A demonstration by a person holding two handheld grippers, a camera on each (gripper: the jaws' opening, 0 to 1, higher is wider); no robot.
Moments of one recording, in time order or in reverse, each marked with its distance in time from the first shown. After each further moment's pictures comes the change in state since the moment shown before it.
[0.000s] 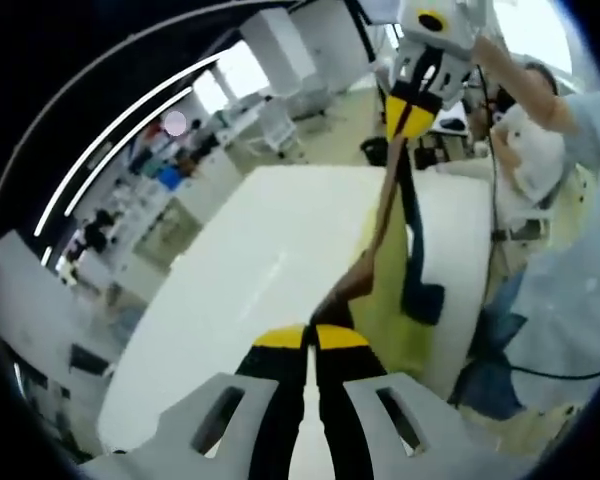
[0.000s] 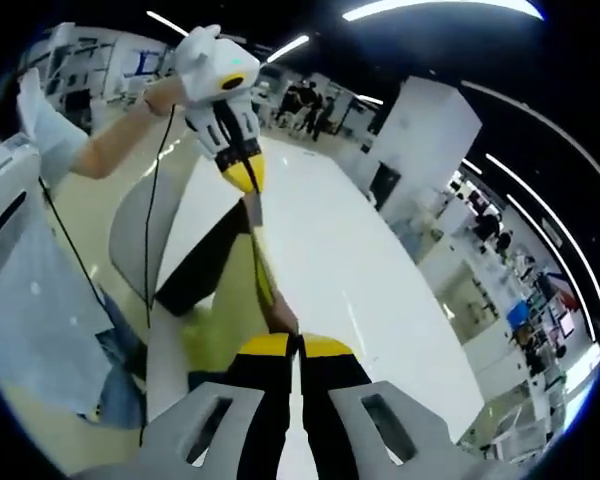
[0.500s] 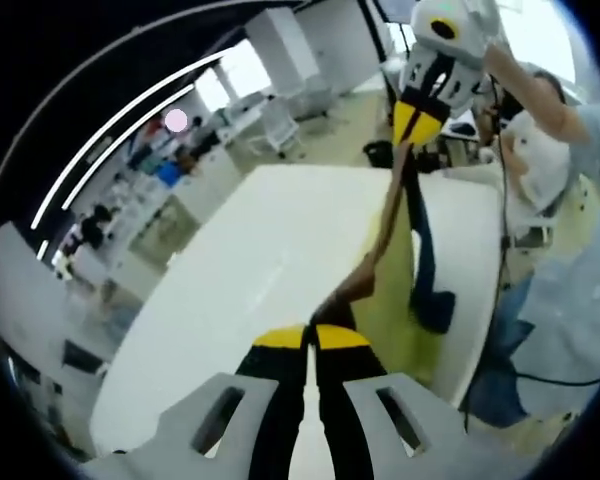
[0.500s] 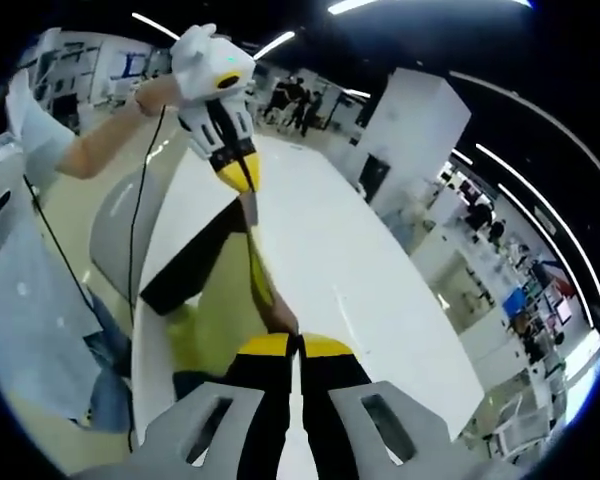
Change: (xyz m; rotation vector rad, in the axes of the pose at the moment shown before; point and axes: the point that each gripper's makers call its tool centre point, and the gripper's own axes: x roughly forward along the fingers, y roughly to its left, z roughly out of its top) left arm 0.031 0.022 0.000 -0.028 -0.011 -0.011; right arm 0.019 -0.026 -0.018 0.029 0.020 -0.041
